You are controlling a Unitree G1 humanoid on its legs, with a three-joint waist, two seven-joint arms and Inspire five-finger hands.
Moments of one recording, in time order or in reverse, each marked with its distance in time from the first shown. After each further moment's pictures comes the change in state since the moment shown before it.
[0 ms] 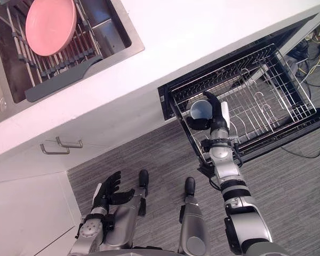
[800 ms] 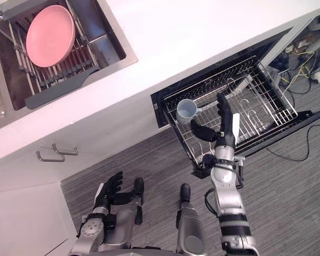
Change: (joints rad) left arm -0.004 0.001 0.007 0.016 0.008 0.030 -0.023; right arm 0.462 0.183 -0.095 -0.562 -0.052 -0.003 -0.046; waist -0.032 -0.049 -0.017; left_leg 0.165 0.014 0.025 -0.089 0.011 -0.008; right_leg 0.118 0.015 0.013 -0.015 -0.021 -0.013
